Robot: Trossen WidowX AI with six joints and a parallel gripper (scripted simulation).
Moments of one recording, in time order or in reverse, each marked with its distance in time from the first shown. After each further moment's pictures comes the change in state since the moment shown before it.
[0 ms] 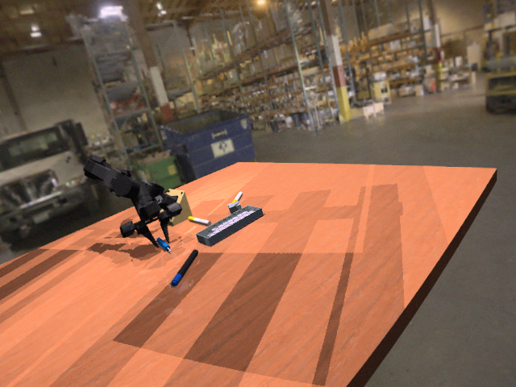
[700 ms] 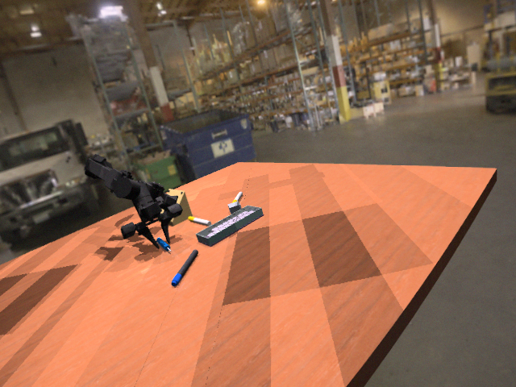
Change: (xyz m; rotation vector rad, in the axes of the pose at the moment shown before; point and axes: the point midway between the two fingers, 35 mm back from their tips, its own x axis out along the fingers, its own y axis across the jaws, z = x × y) arm 0.003 0.001 -0.003 -0.002 0.003 0.001
